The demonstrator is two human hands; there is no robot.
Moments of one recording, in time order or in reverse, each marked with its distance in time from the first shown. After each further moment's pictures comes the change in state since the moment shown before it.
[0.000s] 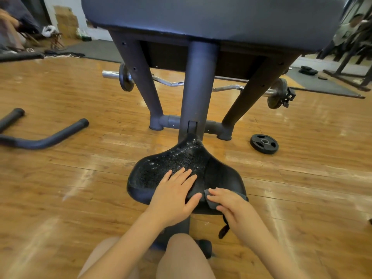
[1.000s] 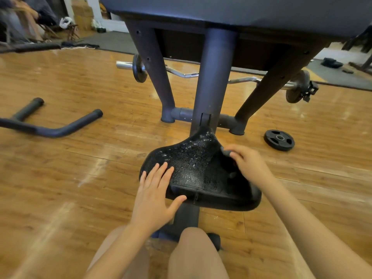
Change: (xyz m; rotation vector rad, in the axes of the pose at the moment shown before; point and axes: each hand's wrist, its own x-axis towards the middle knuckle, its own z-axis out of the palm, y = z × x) left_hand -0.048 -0.043 0.017 -0.032 0.219 -0.227; right_hand 0.101 0.035 -0.016 0.134 0.058 0.204
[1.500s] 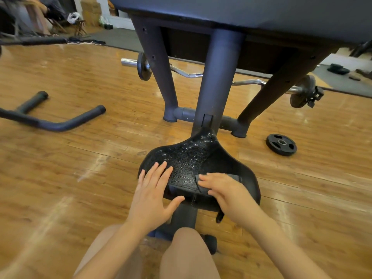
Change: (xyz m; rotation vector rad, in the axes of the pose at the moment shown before) left_hand 0.000 0.001 0.001 0.013 0.019 -0.004; right_hand -0.059 -0.033 0.030 -0.240 -0.214 -0.399
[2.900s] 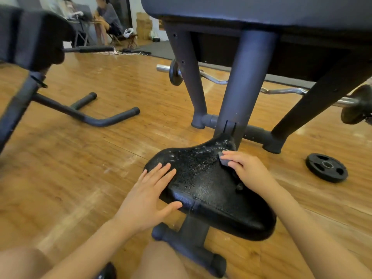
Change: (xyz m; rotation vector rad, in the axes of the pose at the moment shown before) left_hand -0.001 0.011 -0.018 0.055 -0.094 -0.086; right_hand 0.074 0.101 -0.006 0.195 0.052 0.046
